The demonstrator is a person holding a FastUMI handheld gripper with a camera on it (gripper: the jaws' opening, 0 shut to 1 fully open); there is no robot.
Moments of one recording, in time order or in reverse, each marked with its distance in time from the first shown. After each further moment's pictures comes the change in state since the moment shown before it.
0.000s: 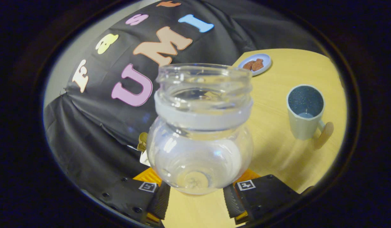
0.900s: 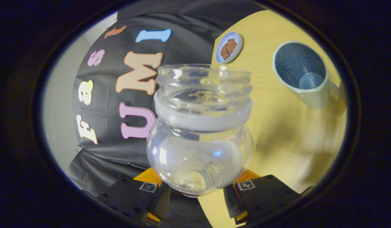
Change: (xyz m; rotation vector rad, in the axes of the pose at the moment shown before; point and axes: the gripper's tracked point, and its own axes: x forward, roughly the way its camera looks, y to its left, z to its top) arm 0.027 0.000 0.027 0.455 -0.020 0.139
